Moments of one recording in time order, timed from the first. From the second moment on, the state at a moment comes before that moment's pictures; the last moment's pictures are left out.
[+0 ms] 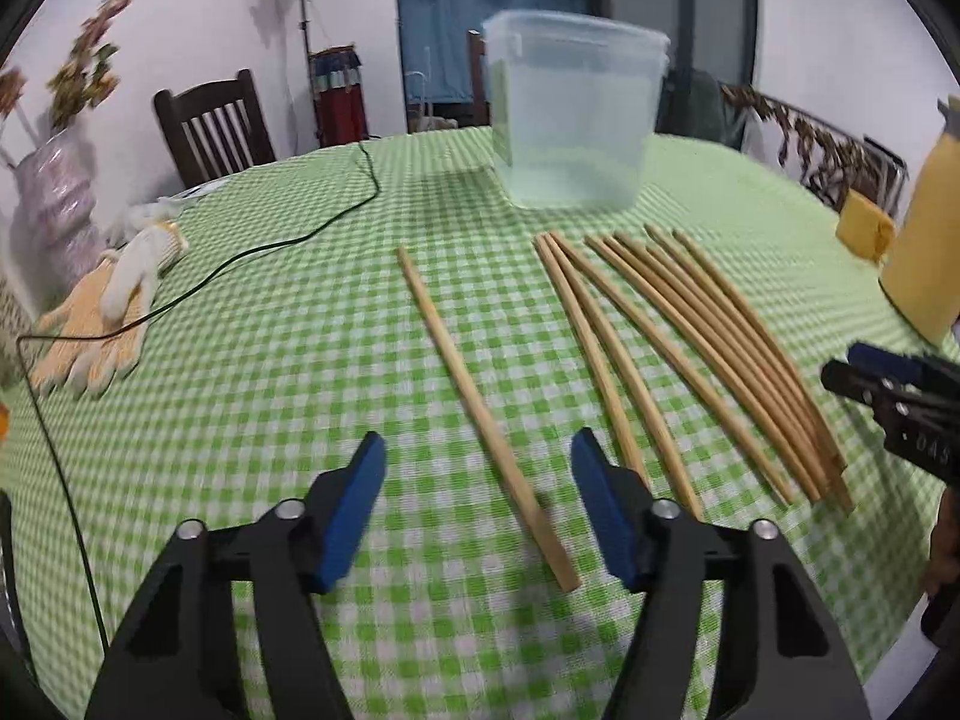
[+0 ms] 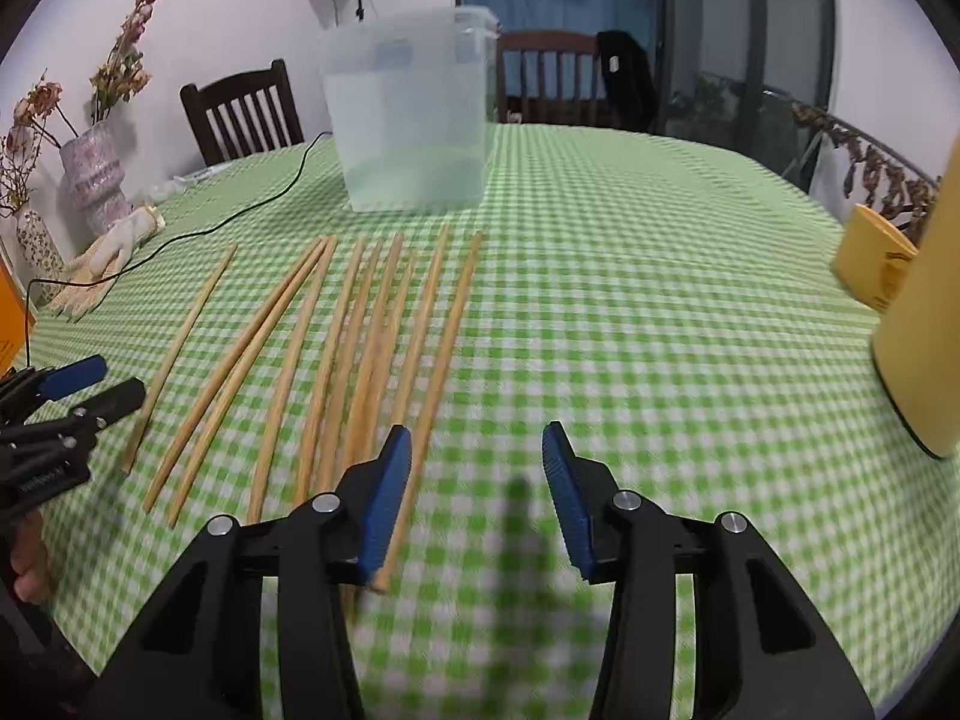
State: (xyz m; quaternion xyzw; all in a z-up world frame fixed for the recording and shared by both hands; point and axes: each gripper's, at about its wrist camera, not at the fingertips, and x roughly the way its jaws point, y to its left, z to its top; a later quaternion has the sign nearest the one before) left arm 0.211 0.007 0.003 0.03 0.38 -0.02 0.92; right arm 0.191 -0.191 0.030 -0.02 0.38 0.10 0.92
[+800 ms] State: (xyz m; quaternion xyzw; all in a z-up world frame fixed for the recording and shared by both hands) left arm 0.166 0.012 -0.006 0.05 0.41 -0.09 0.91; right arm 0.154 -0.209 0.021 -0.01 0.40 0.12 0.91
